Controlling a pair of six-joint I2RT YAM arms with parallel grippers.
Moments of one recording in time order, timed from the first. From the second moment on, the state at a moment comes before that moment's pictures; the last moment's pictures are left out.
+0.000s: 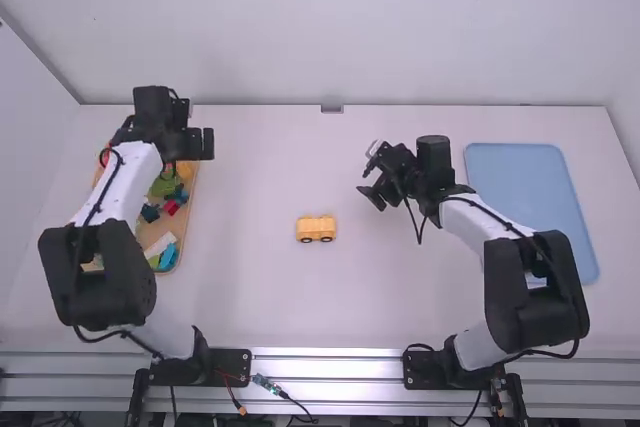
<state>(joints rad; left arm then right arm) 0.18 1.68 1.31 -0.55 0.01 0.11 0.20 1.65 0.85 0.07 -0.53 -0.65</state>
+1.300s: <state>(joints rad) 0.27 2.26 1.95 -0.94 0.10 -0.27 0.20 1.65 0.85 0.10 -0.51 -0.62</state>
